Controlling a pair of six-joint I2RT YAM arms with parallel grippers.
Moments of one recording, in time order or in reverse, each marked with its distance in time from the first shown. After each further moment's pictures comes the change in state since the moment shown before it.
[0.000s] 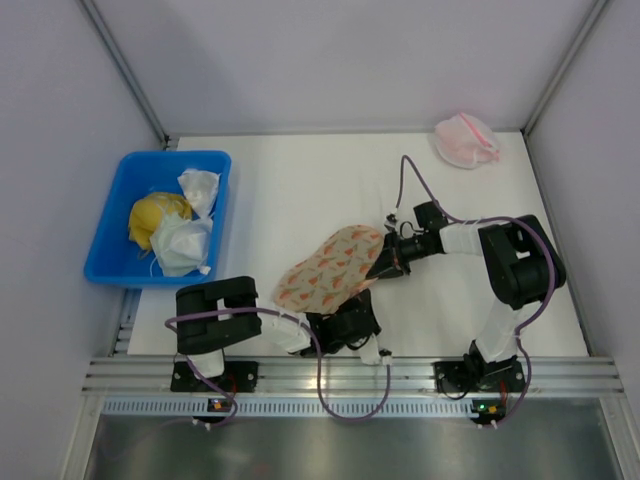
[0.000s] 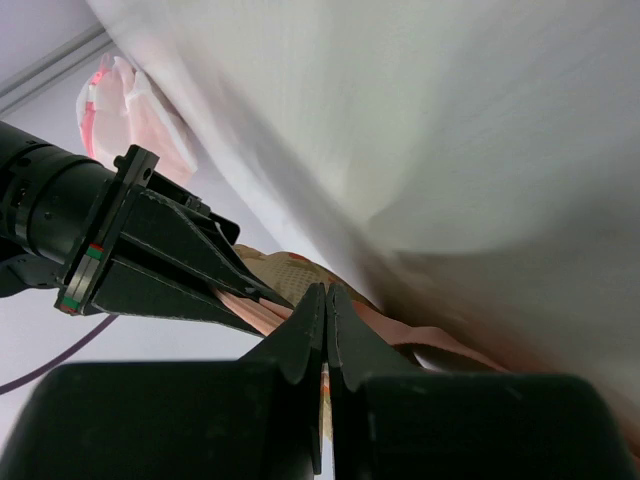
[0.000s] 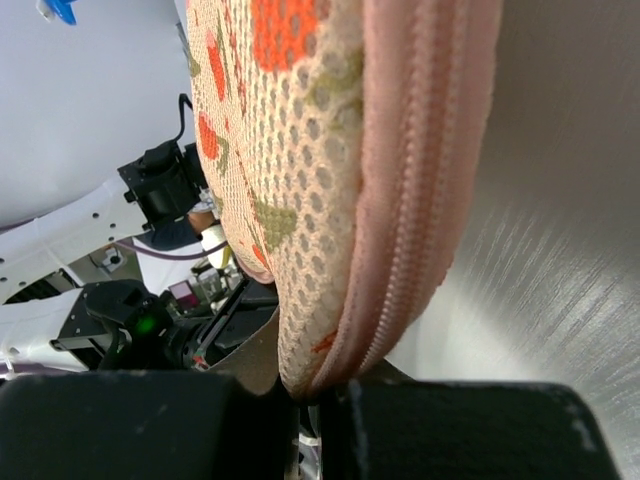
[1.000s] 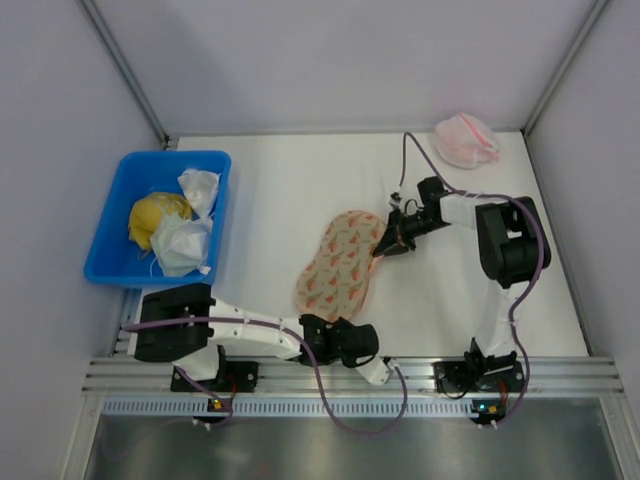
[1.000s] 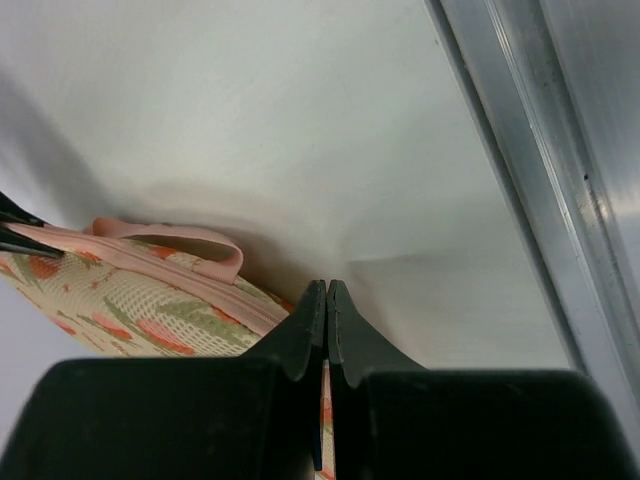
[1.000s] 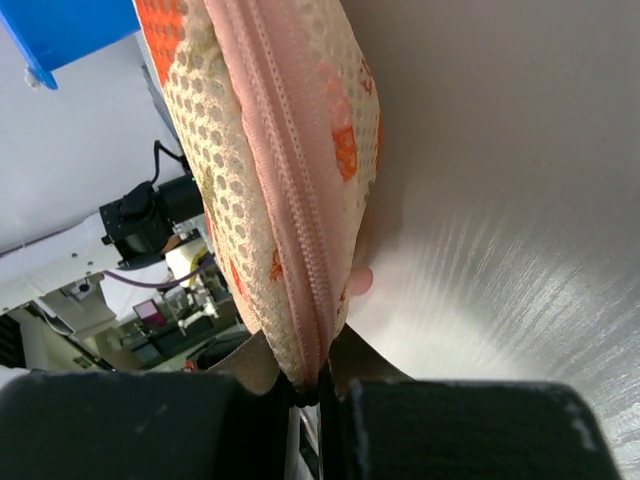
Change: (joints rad) left arm -0.139 -0.210 0.123 -0.710 0.144 -0.750; right arm -0.092 0.171 0.317 -0.301 0.076 -0.212
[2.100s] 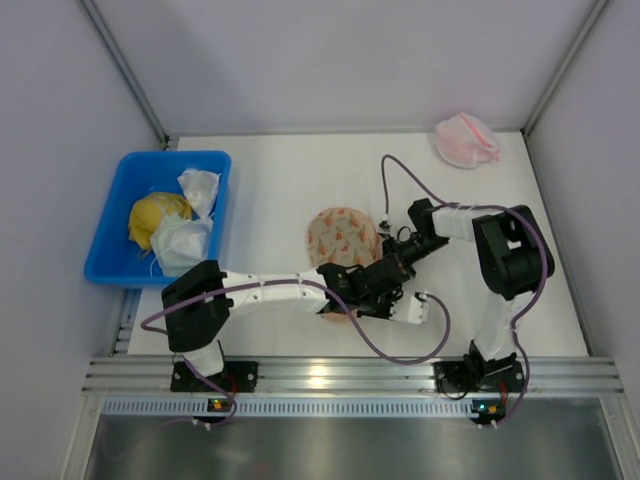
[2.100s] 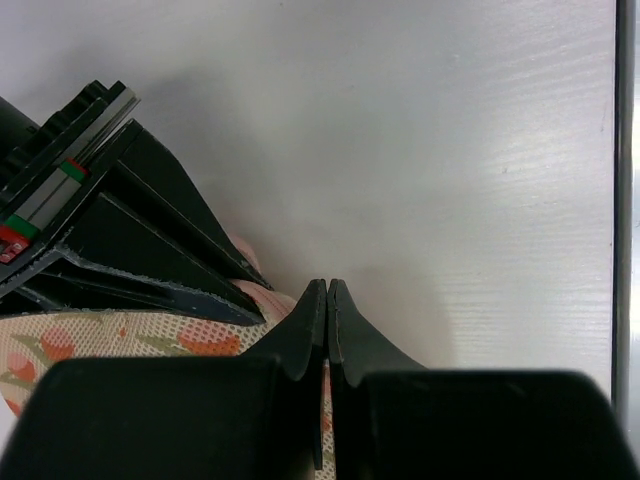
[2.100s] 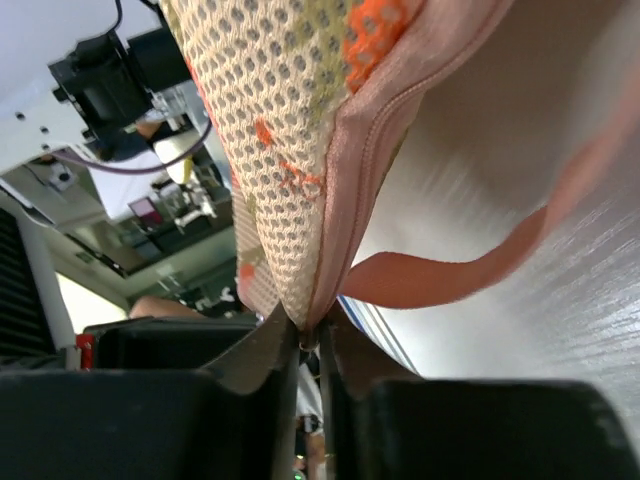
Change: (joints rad) left arm 0.260 0.144 0.399 -0.138 0.348 -0.219; right arm 0.105 -0.094 -0.119 -0.288 -0.060 -0.253
